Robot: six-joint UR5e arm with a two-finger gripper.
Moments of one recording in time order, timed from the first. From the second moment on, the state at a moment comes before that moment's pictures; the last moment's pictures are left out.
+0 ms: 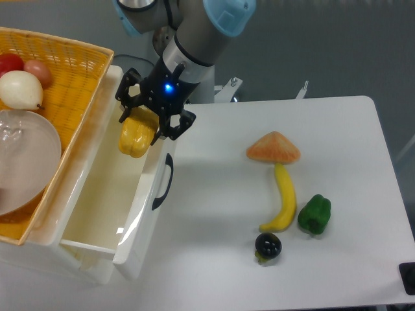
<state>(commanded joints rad) 2.45 -1.66 -1.51 -1.62 0.95 0.84</state>
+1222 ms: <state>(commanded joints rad) 2.46 -1.66 -1.51 -1.51 0.95 0.85</state>
